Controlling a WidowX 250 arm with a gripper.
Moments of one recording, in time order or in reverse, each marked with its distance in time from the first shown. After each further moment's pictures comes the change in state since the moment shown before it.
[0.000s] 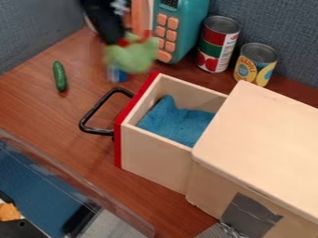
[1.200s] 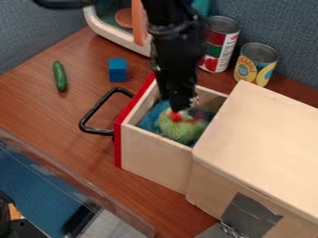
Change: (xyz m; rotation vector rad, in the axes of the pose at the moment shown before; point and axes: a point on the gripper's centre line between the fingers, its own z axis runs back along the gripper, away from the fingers) arm 0.017 -0.029 -0.084 0.180 0.095 -0.215
